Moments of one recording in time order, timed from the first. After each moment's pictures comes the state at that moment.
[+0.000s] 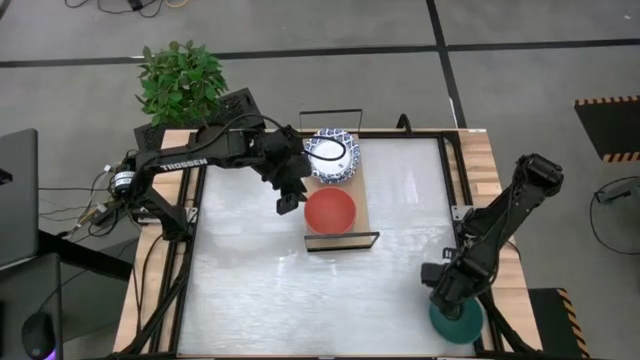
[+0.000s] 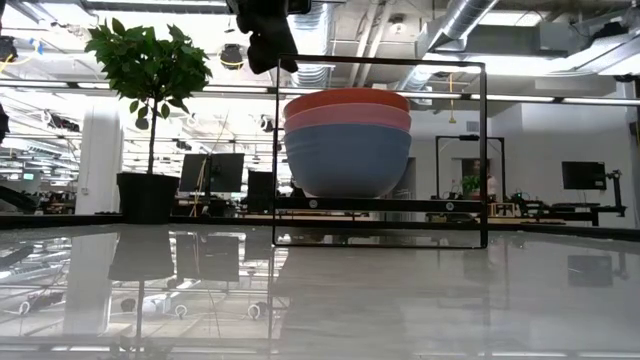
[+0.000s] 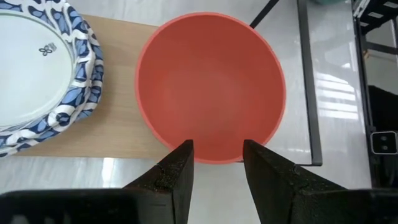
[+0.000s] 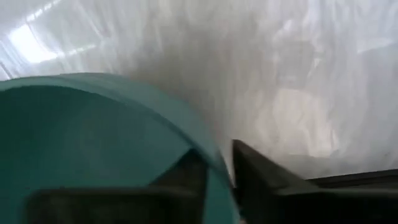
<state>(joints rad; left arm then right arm) 0.24 1.58 1.55 -0.89 0.28 -0.02 0.89 1.33 0.78 -0.91 -0.16 1.18</state>
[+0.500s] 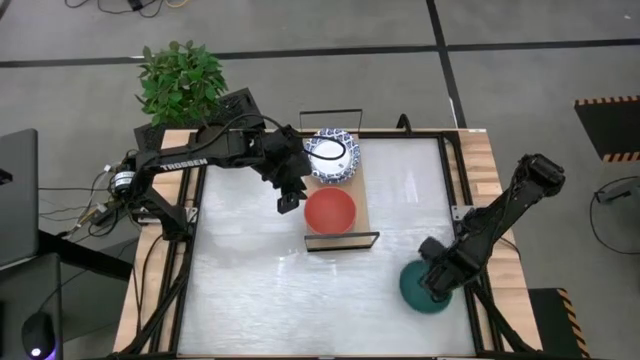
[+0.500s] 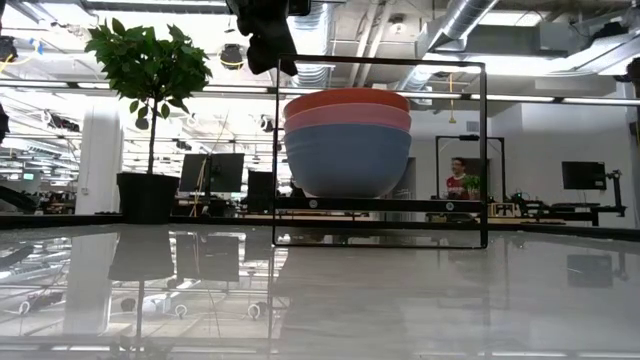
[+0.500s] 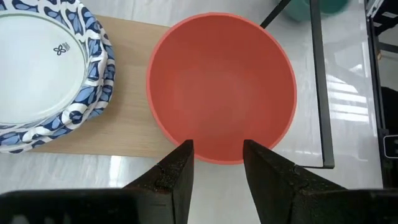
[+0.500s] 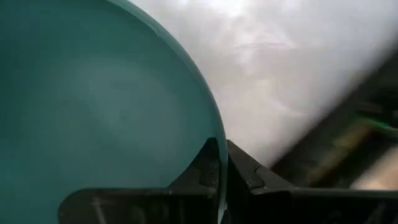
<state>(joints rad) 0.24 1.58 1.55 -0.89 0.25 -0.02 0.78 1.33 0.84 -1.18 0.02 1.61</state>
